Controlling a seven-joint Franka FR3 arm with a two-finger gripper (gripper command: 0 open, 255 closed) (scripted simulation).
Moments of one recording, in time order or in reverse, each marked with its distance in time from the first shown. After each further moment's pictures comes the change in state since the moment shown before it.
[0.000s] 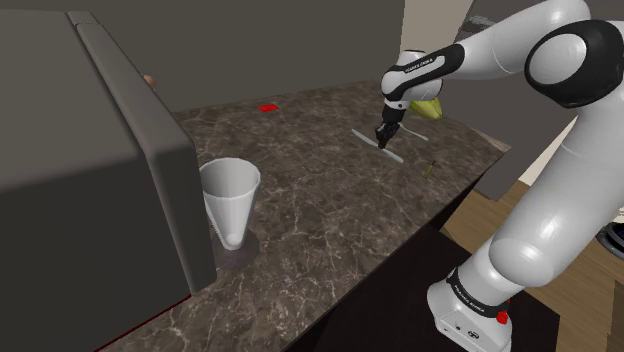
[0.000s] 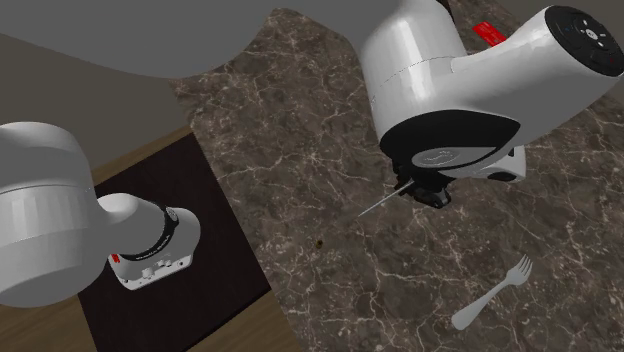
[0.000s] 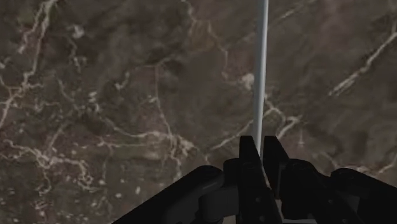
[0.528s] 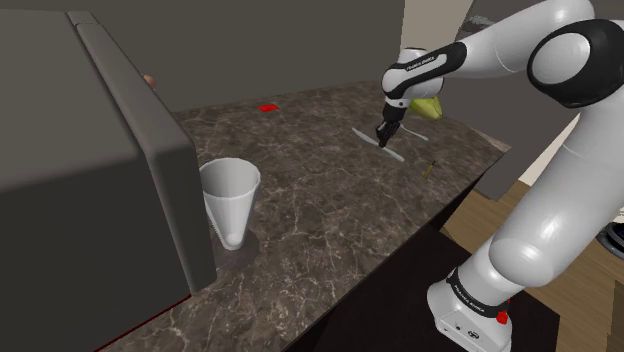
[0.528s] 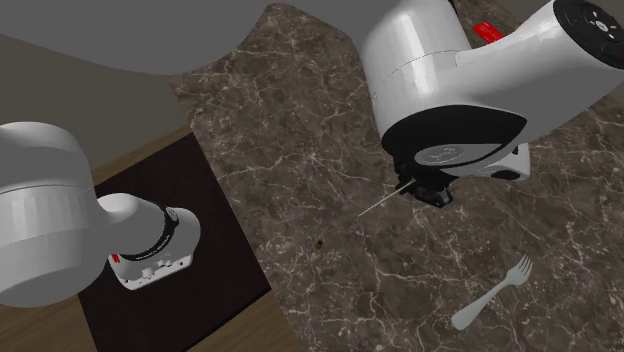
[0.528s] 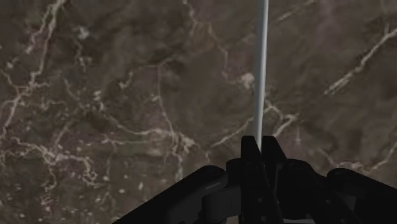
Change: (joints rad) arm 0.001 -0.010 -0.001 0.006 -0.005 -0.016 0.002
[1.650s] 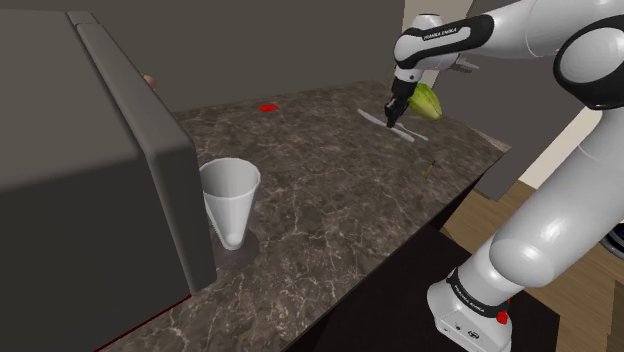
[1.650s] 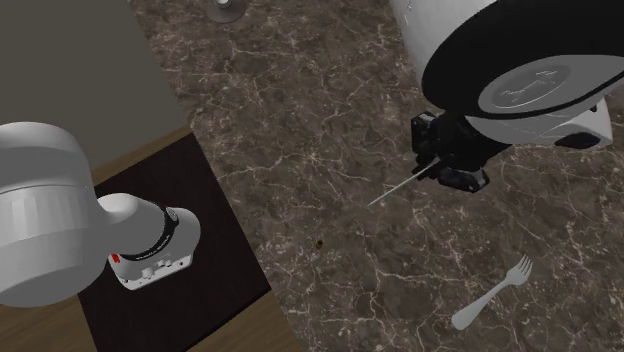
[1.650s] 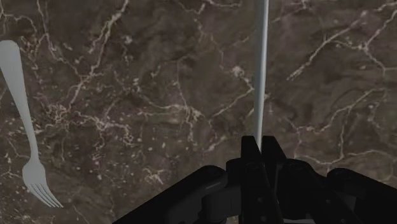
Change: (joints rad) arm 0.007 -0.097 -0.002 0.121 -0.039 -0.212 0.025
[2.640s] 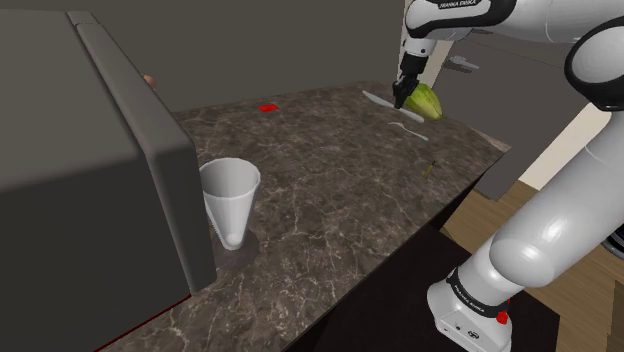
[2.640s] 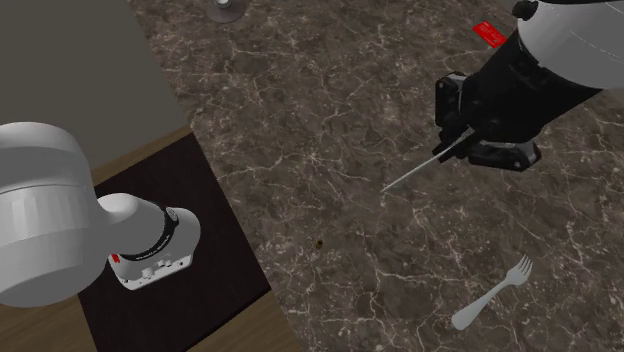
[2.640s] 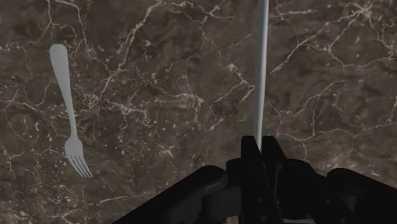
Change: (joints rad) arm 0.003 -0.038 0.002 0.156 -0.013 -0.192 0.007
